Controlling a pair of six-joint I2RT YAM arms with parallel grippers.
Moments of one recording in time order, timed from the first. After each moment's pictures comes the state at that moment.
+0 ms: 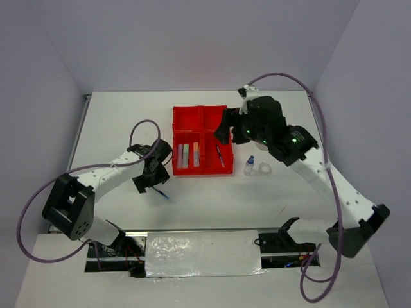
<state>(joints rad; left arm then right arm) -0.53 1.43 0.94 -0.93 -0.30 -1.09 0.64 1.29 1.45 -0.68 0.00 0.41</state>
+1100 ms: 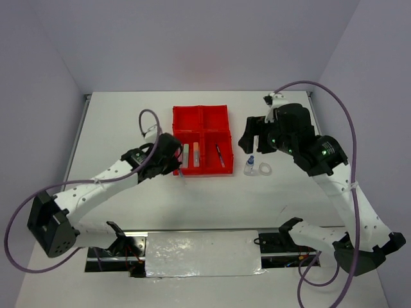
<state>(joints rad) -0.72 1.26 0.99 -0.69 -0.38 -1.14 0.55 1.07 1.44 -0.94 -0.01 0.34</state>
